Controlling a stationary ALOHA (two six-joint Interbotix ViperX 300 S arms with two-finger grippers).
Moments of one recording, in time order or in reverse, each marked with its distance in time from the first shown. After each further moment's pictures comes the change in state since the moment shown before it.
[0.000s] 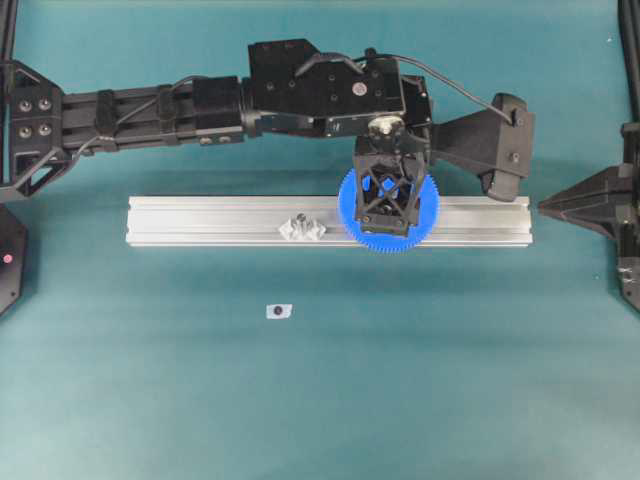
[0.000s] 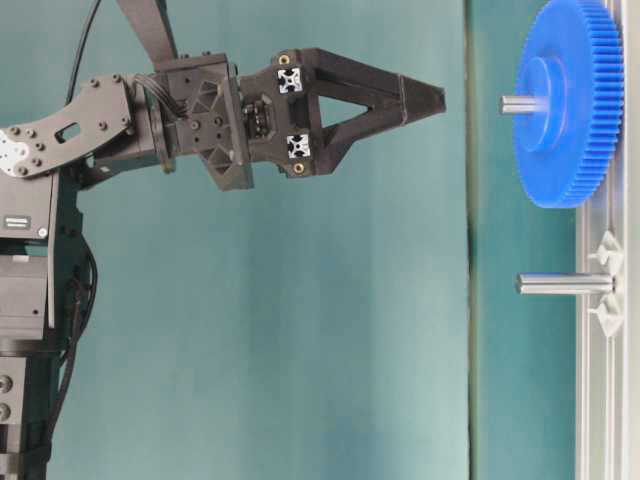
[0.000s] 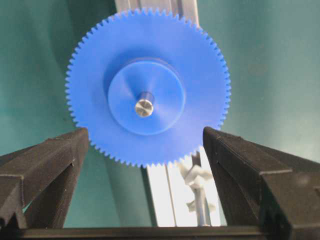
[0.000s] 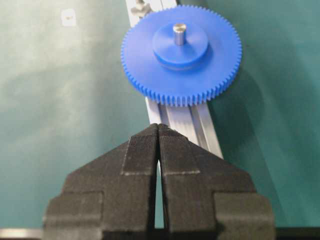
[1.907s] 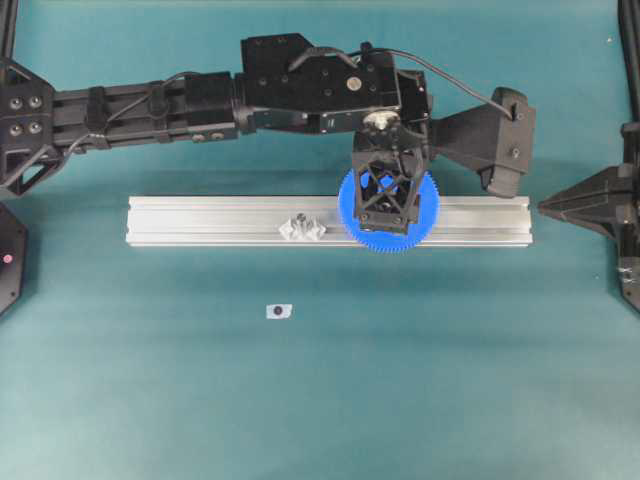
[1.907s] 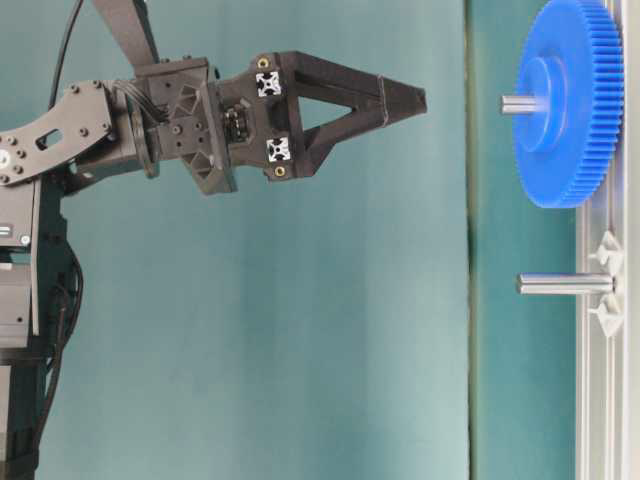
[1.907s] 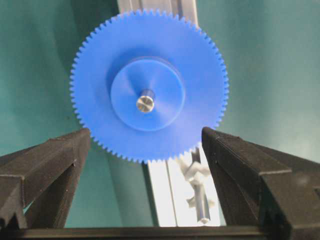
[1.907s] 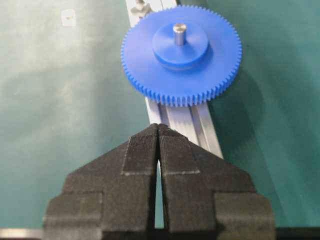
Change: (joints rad) left arm 0.000 -0.017 0.002 0.002 0.000 0.002; right arm 0.000 0.000 -0.002 0.000 0.000 0.002
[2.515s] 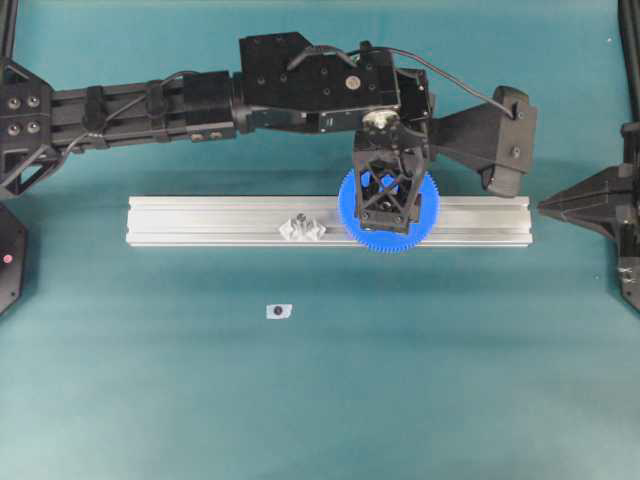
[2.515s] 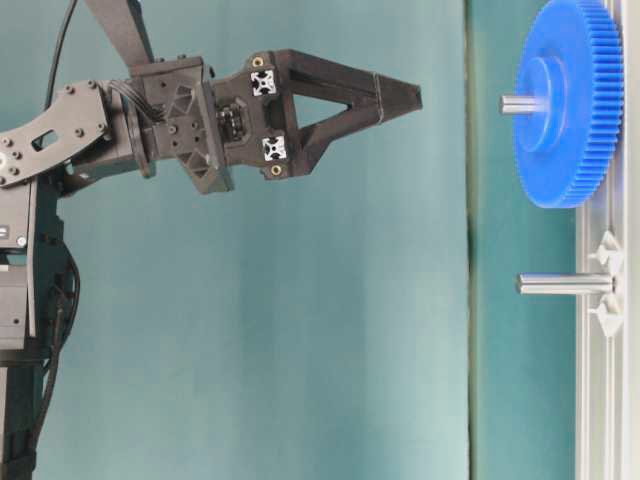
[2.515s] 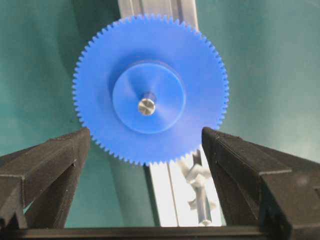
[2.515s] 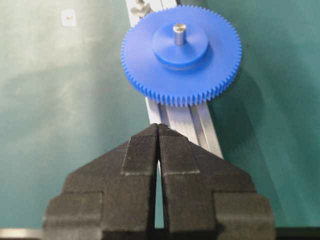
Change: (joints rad) left arm 0.000 -0.006 0.002 -0.002 -0.009 0.005; right arm 0.000 0.002 0.002 0.000 -0.002 -0.002
